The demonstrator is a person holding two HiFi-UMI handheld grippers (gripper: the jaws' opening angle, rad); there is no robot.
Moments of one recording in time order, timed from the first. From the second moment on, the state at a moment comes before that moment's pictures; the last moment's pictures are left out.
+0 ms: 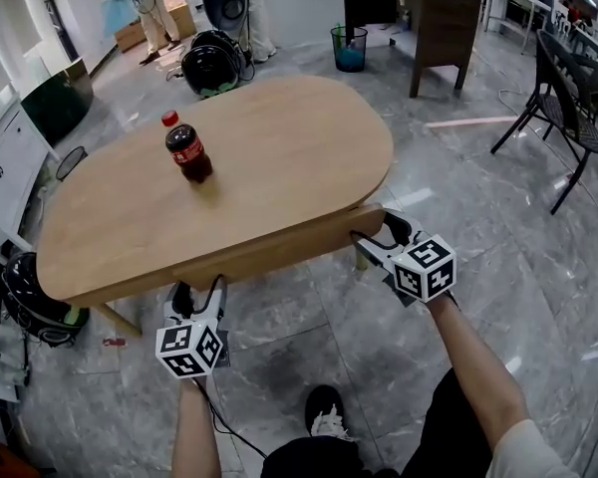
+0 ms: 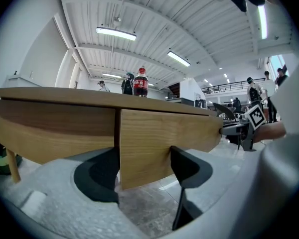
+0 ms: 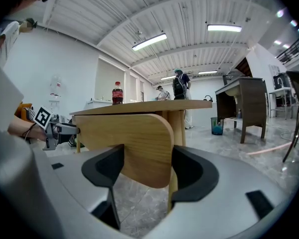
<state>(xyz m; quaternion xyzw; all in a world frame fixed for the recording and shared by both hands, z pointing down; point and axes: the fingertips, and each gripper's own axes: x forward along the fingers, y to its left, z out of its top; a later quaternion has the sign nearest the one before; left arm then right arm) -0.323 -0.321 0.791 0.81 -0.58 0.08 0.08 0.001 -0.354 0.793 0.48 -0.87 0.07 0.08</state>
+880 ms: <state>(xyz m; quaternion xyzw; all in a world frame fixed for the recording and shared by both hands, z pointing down) -0.317 -0.295 0.790 0.81 -0.58 0.07 0.08 0.006 -0.328 0.794 0.49 -0.87 0.07 0.08</state>
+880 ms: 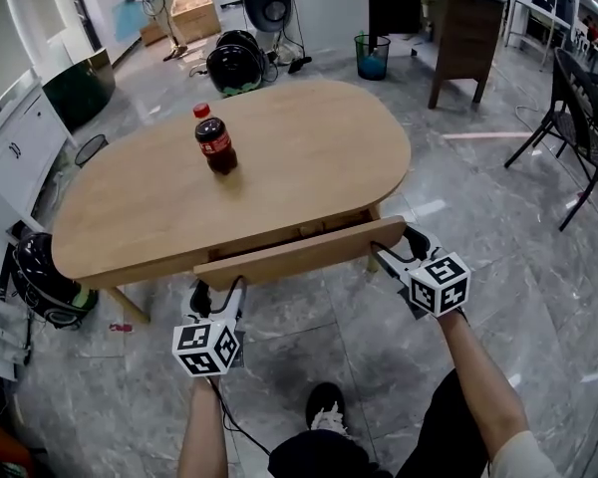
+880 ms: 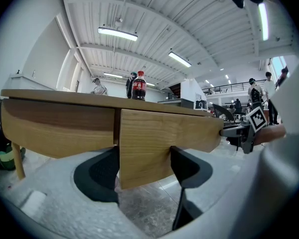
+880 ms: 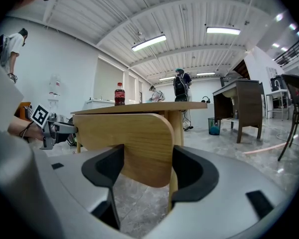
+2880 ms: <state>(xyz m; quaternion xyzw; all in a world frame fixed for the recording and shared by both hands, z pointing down) -0.307 -0.216 0.794 0.80 -0.58 0.07 0.08 0.016 -0.249 0.798 0.49 -0.87 0.08 0.07</state>
